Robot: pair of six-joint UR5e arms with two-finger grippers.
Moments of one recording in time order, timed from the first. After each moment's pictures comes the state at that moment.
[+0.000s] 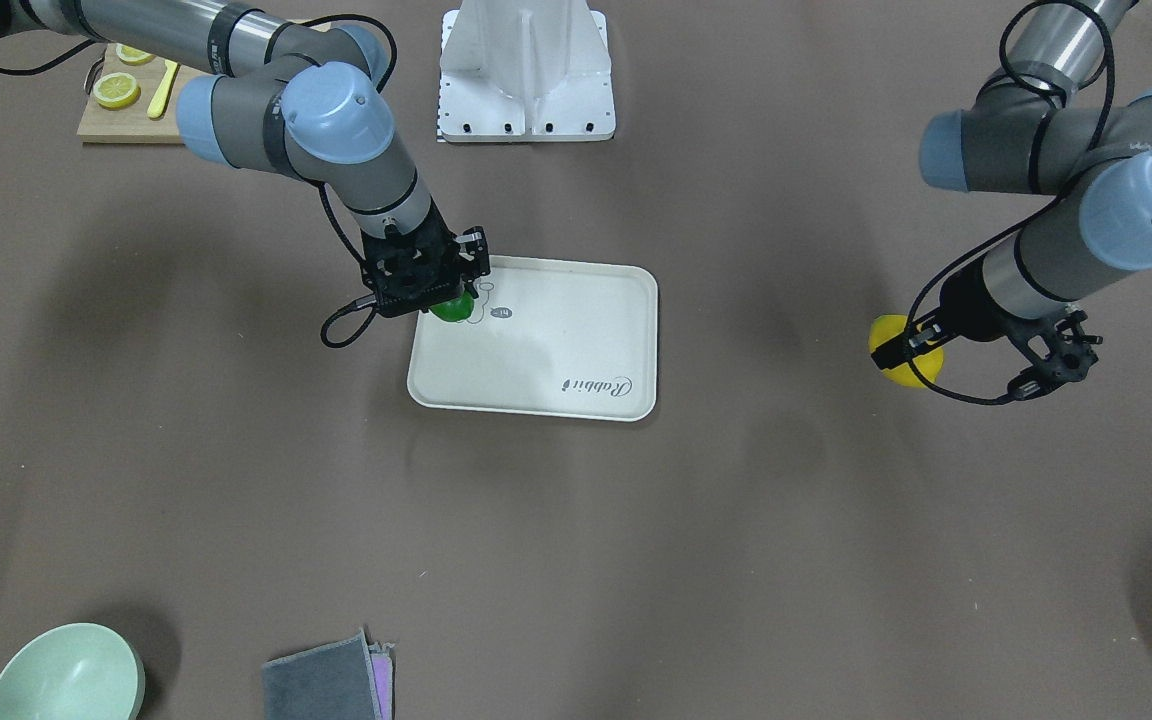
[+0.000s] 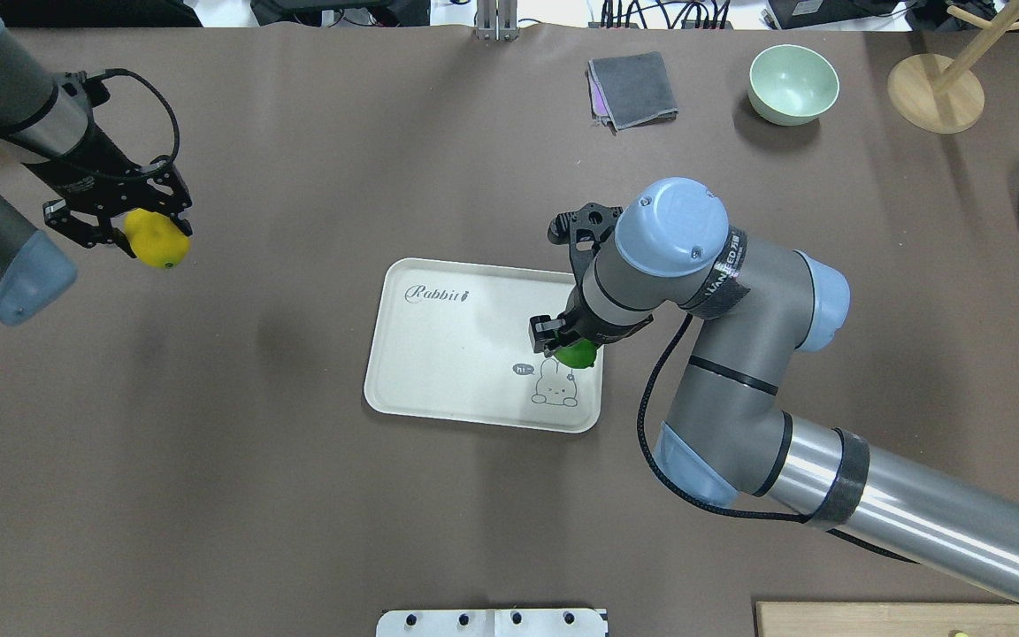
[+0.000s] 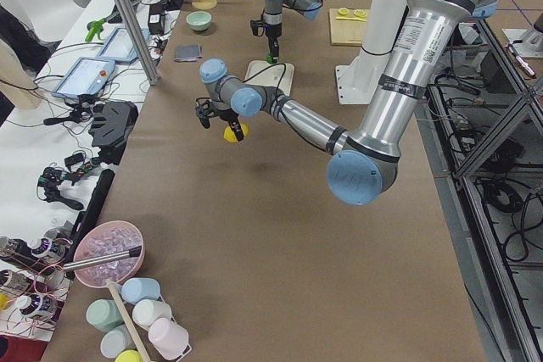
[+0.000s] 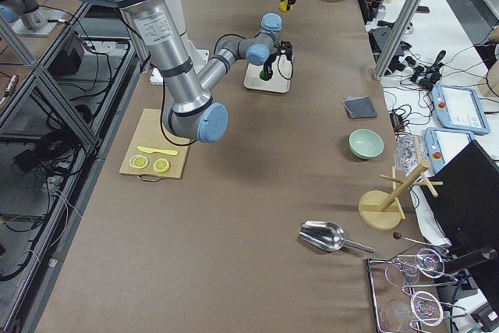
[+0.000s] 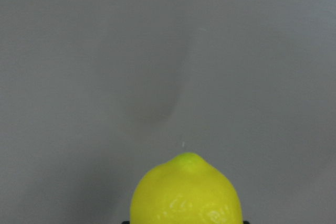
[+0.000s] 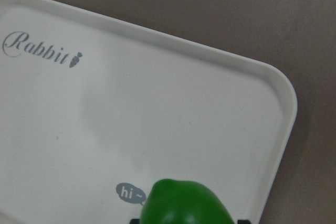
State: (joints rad) left arm -0.99 -1.97 -1.68 -1.56 -2.33 -1.14; right arm 0.54 -0.99 1.66 -1.38 1.98 1.01
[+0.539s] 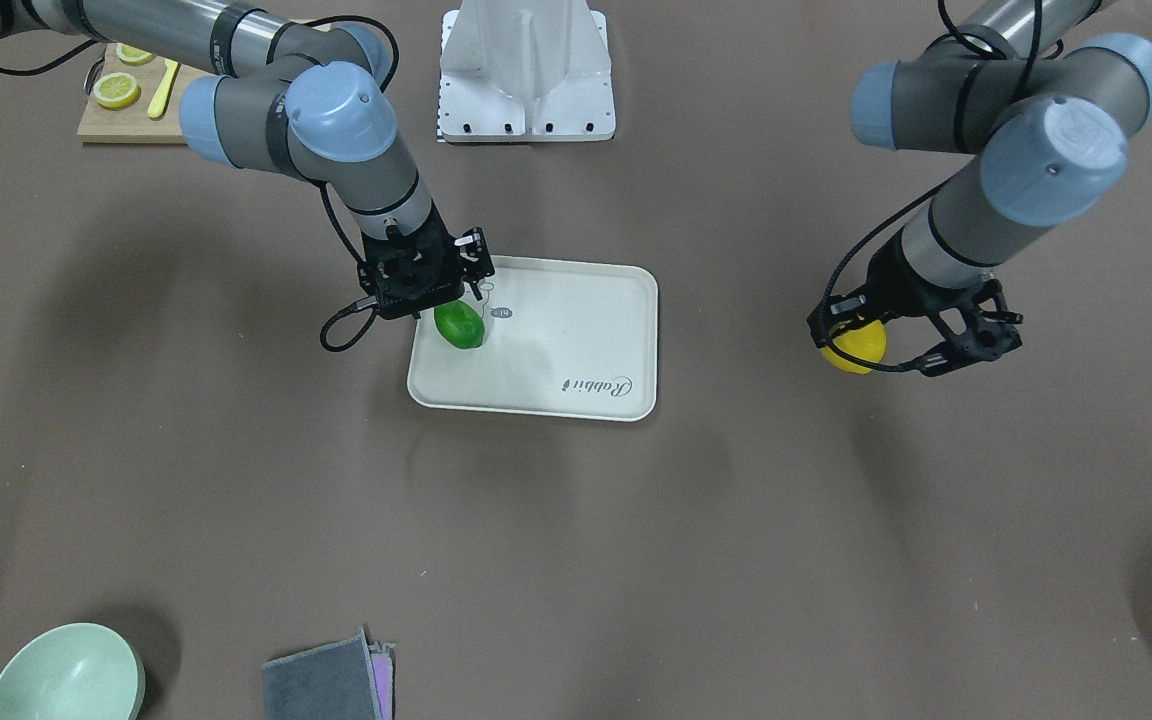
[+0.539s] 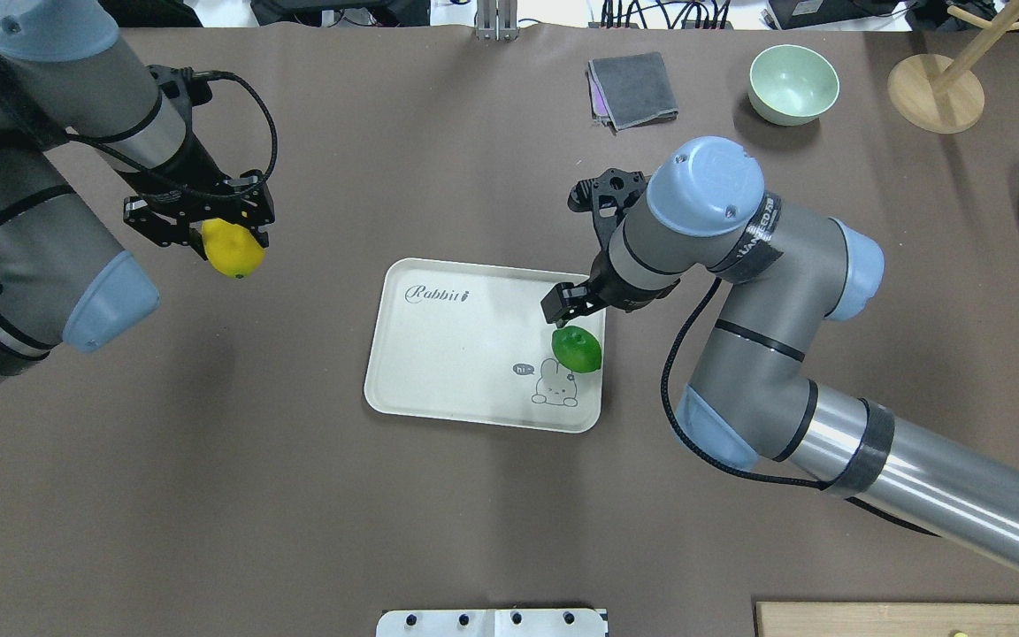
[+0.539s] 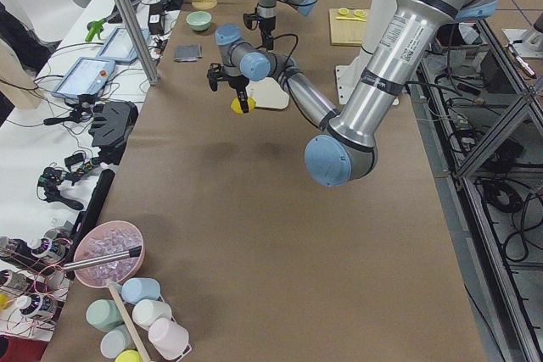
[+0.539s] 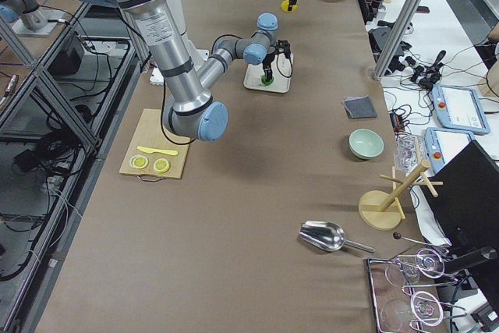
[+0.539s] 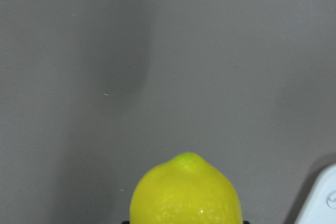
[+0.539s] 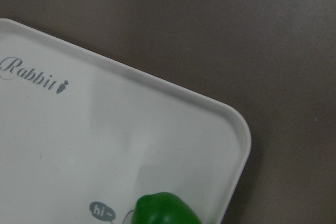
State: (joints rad) left arm -0.88 -2.09 -1.76 -1.46 -2.24 -1.08; right arm 0.64 -1.01 1.69 -1.39 2.04 0.87
